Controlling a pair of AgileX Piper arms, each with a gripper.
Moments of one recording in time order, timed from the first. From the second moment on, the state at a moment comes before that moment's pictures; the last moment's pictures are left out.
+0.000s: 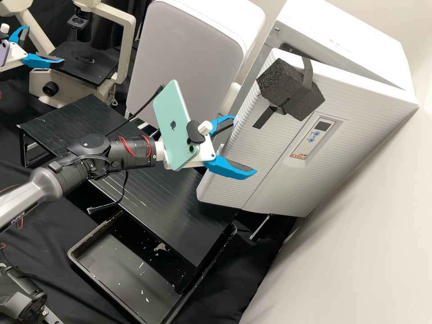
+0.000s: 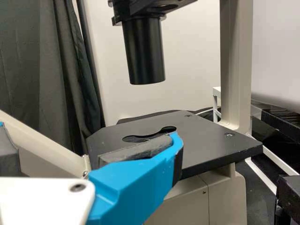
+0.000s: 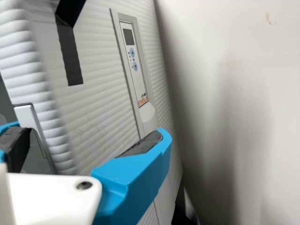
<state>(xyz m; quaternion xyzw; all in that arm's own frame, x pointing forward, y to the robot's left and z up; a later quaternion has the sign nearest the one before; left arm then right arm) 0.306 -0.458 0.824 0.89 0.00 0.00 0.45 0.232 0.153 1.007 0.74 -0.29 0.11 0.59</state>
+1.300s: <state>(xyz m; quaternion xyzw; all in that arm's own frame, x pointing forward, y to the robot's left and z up) 0.306 -0.458 0.824 0.89 0.00 0.00 0.45 0.206 0.201 1.044 0.64 -0.30 0.26 0.66</state>
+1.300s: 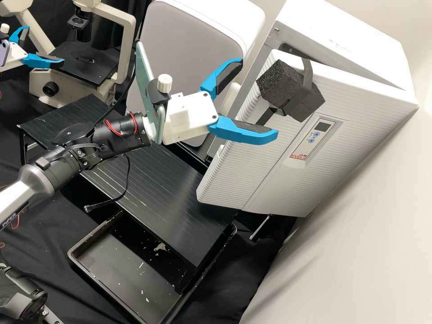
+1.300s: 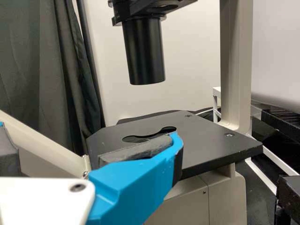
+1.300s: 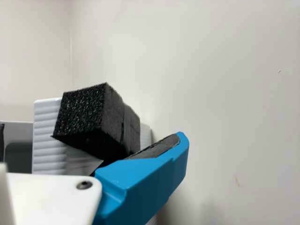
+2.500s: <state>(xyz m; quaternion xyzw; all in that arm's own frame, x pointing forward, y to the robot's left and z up) 0.306 -0.458 0.824 0.89 0.00 0.00 0.45 0.174 0.184 0.899 0.64 -0.15 0.16 0.73</state>
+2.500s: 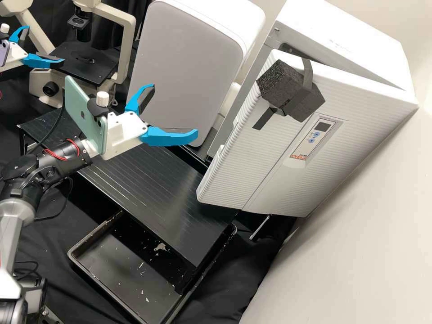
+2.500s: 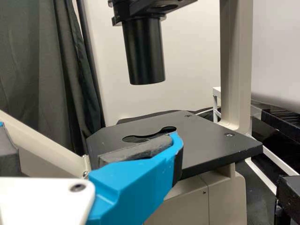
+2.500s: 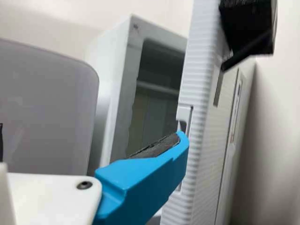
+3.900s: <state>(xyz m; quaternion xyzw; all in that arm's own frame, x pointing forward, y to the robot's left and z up) 0.306 -0.458 0.824 0.89 0.00 0.00 0.45 0.259 0.131 0.956 0.60 -0.44 0.07 0.66</state>
